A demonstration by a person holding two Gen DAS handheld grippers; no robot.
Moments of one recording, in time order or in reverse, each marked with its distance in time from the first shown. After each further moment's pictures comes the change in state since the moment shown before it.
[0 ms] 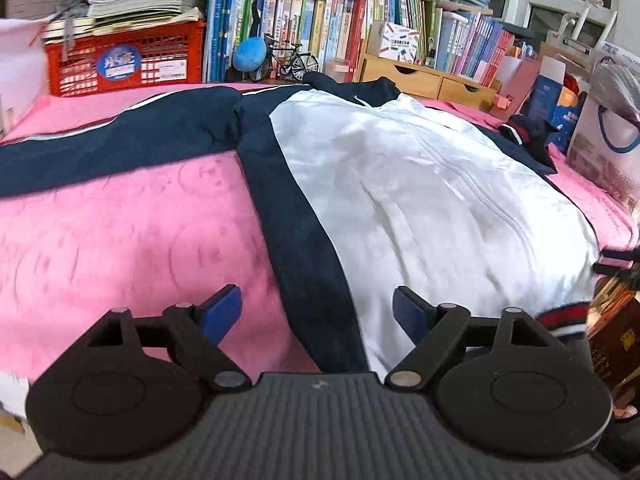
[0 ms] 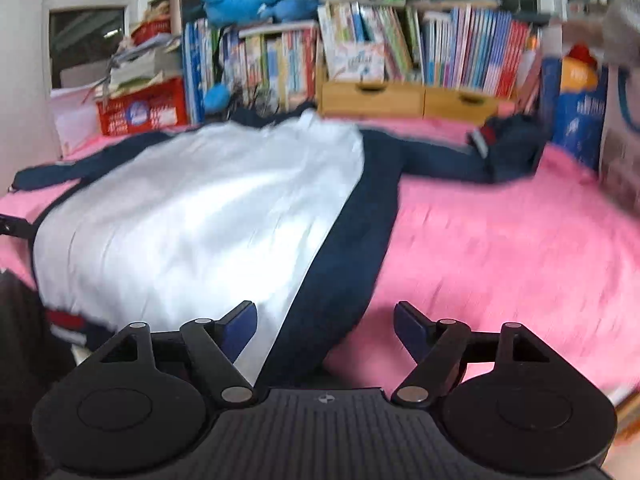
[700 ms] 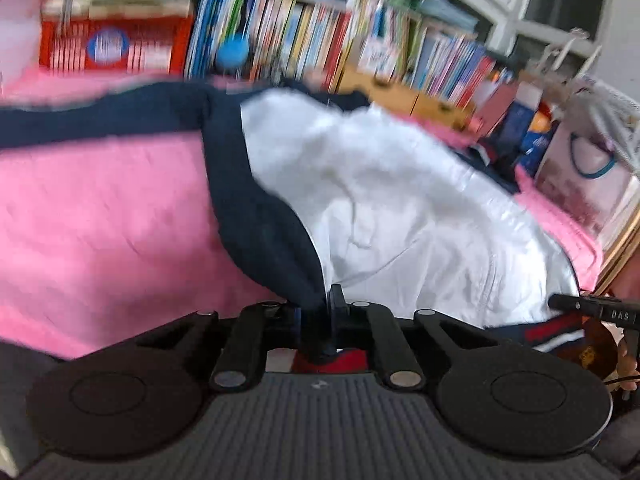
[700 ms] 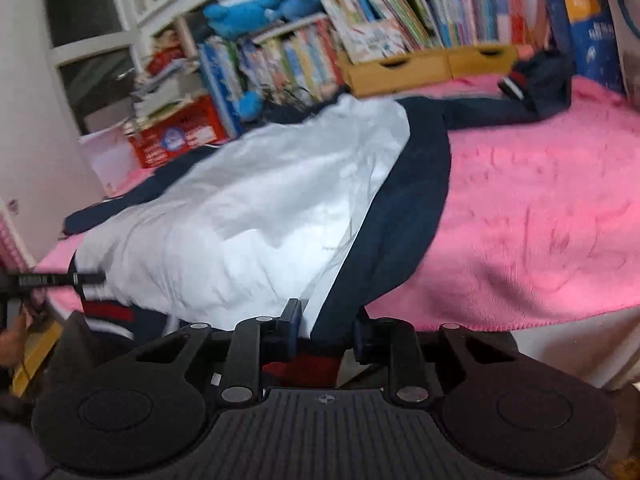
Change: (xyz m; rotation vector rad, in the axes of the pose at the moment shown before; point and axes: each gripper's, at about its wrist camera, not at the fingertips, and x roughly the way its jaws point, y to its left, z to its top) left arm -0.013 -0.002 -0.003 -0.031 -0.079 -0.084; right arm -0.022 0.025 -0.020 0.160 0.007 0.174
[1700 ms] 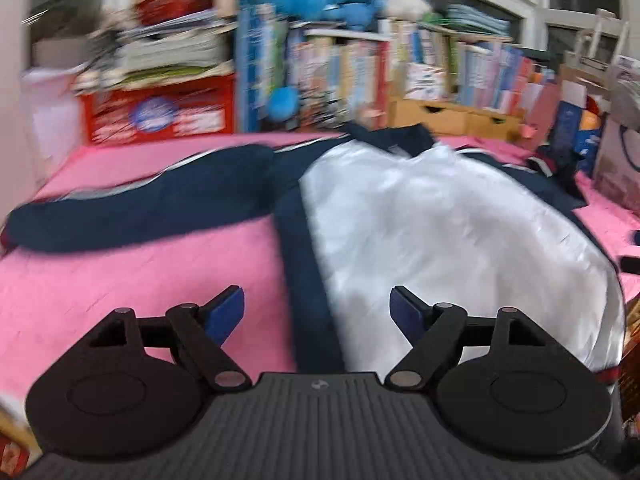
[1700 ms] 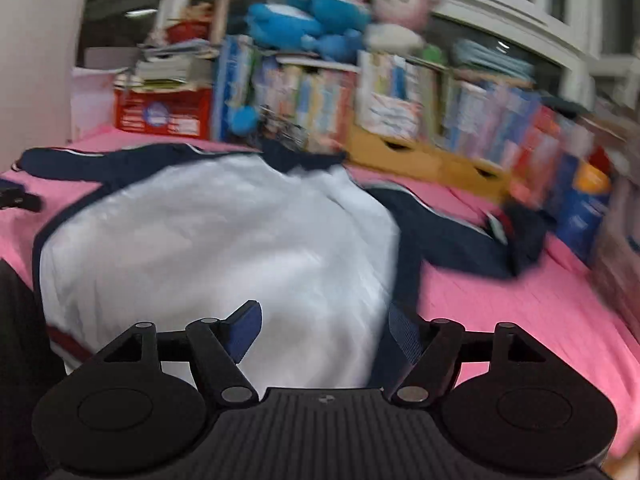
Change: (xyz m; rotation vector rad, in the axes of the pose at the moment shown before) left arm 0.011 -0.006 0.055 0.108 -0.041 0.178; right arm 0.027 0.082 0.062 -0.373 -0.084 -0.233
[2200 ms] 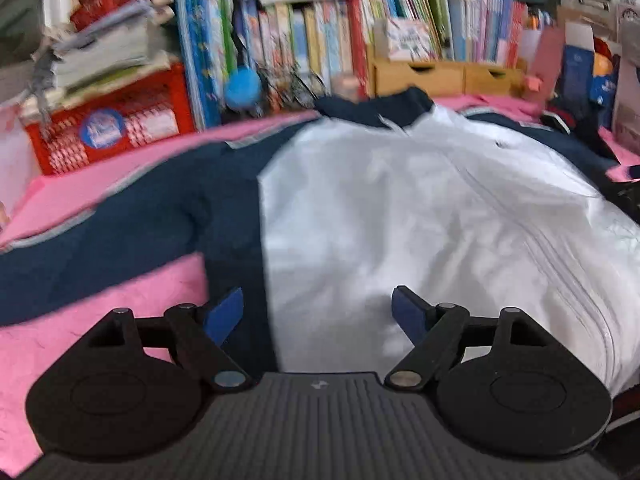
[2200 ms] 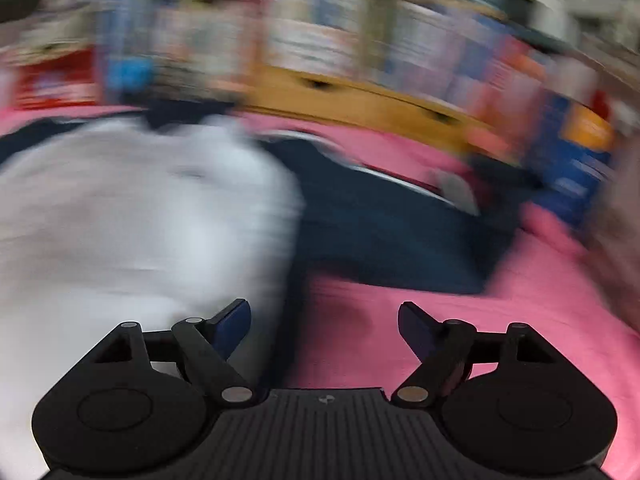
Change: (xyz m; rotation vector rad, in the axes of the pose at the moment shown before) left arm 0.082 -0.023 0.015 0.144 0.058 0.052; right arm 0.138 -0.127 0.020 0.101 0.175 -0.257
